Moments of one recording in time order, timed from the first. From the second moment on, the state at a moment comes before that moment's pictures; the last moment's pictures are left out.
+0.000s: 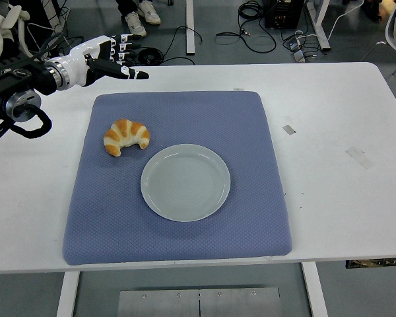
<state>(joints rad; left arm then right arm) -1.25 0.41 -0.02 -0.75 0.19 -0.18 -0.11 -0.07 0.00 0.10 0.12 -0.10 -0.09 0.22</state>
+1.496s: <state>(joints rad) -1.50 0.47 0.54 -0.93 0.17 -0.18 -0.03 -0.07 0.00 0.10 0.12 -0.10 -0.09 0.22</state>
